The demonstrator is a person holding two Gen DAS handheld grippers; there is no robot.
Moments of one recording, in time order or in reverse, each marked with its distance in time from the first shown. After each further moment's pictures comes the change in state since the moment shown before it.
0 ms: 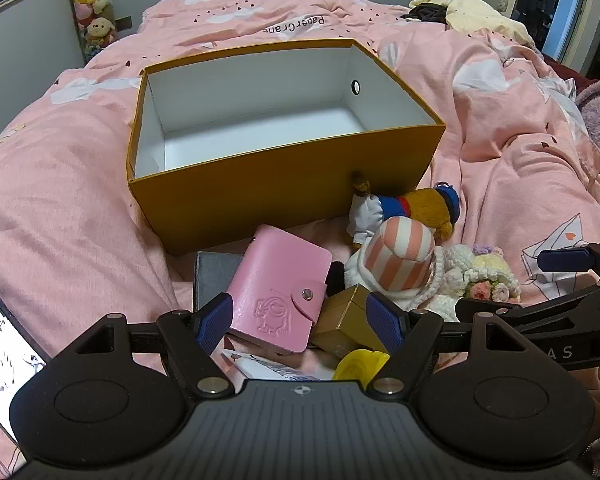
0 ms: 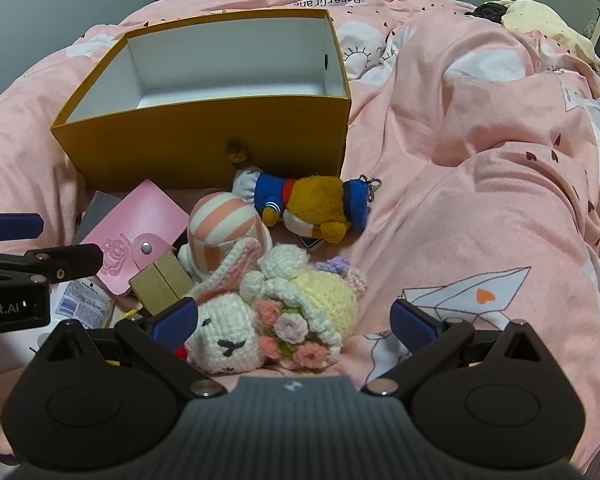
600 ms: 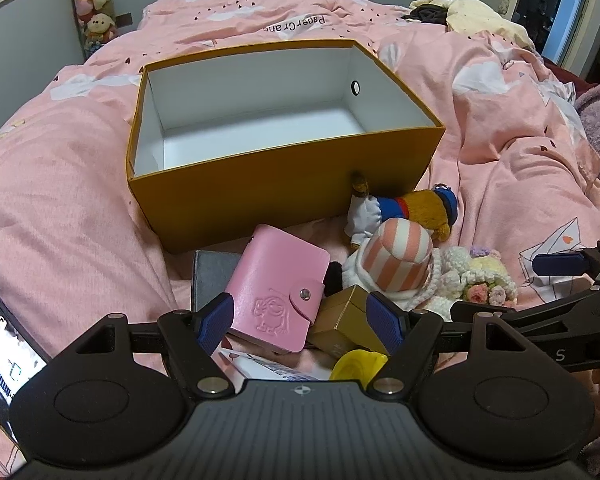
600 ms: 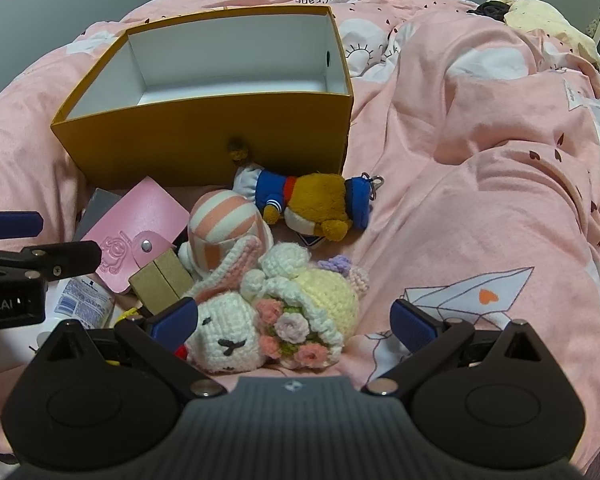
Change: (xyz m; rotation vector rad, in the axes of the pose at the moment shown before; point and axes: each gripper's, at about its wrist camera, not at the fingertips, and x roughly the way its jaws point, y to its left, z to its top) left arm -0.002 0.002 0.000 -0.007 0.001 -0.015; right arm 0.002 0.000 0.000 -0.002 0.005 0.009
